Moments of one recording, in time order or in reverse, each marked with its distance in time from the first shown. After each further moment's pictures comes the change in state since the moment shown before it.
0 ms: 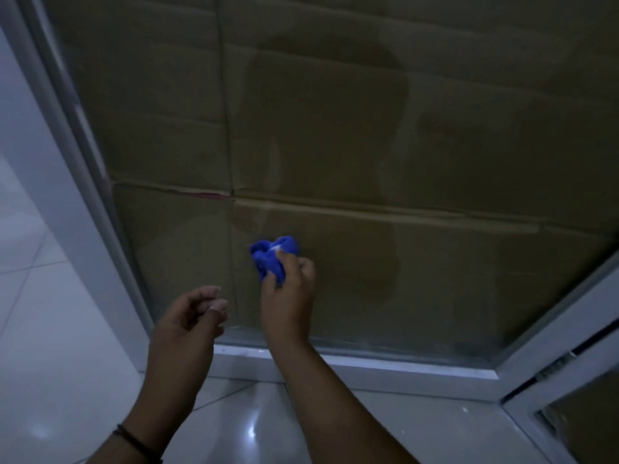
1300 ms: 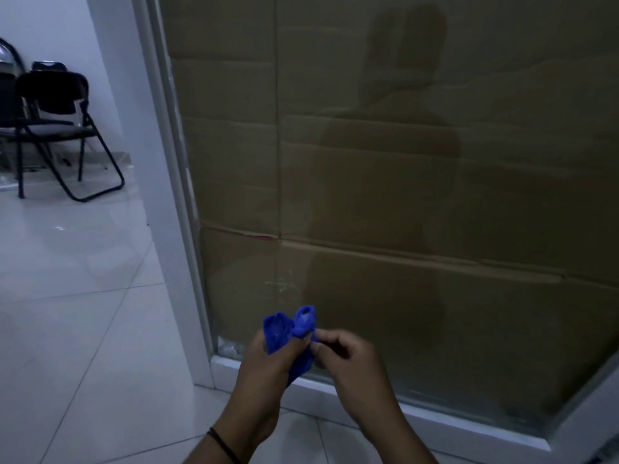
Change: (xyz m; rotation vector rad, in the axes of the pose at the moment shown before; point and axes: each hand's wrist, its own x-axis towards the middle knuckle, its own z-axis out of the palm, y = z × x) left_hand -0.066 0.047 0.040 -0.290 -0.150 -0.215; right_hand -0.043 -0.035 -0.122 0.346 -0.540 0.271
